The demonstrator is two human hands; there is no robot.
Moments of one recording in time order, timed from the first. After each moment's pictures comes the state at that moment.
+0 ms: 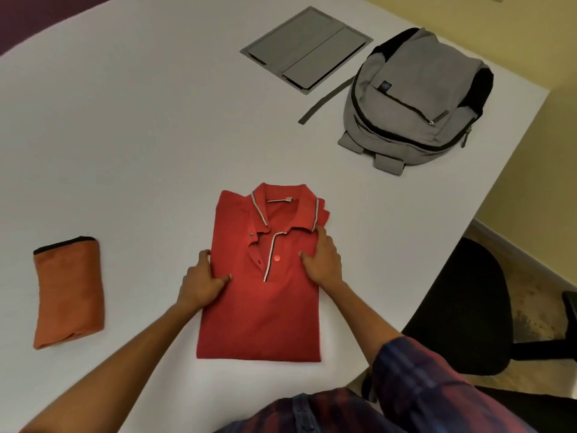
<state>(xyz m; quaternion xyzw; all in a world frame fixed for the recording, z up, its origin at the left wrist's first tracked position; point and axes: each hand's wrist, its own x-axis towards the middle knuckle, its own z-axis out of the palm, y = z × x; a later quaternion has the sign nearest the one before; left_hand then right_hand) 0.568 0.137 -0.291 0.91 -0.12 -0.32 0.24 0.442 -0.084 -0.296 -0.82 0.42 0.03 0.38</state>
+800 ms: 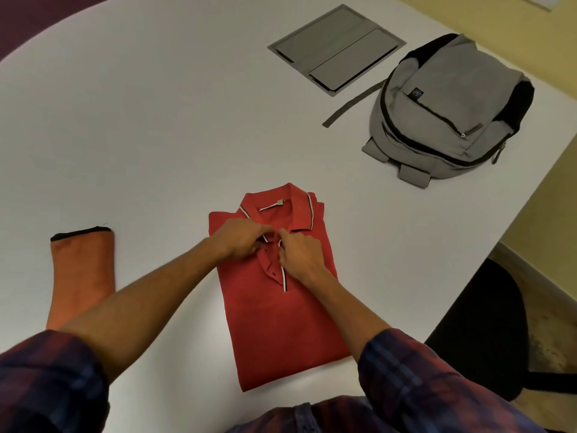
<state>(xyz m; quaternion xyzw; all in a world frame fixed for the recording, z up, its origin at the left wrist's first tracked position) 0.640 0.058 -0.267 0.82 -0.52 -0.24 -0.03 0.513 -0.056 -0.285 -0.97 0.18 0.09 0.16</state>
